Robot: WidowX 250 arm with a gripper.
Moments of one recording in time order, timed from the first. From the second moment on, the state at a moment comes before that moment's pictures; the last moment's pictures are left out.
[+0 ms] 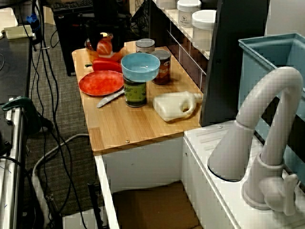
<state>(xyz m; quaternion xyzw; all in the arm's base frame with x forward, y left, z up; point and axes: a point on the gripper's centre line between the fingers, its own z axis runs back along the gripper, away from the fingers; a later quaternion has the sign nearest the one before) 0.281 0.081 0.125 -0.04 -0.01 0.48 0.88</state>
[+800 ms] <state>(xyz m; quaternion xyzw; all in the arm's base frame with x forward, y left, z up) 0.286 0.071 0.147 -0.06 -0.02 0.47 0.88</state>
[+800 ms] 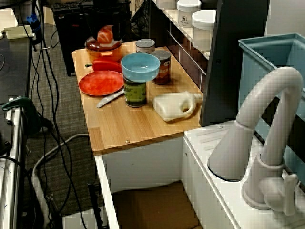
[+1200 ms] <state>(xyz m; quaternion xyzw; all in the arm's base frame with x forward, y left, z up) 0.293 0.046 0.149 -0.07 -0.03 0.47 0.88</state>
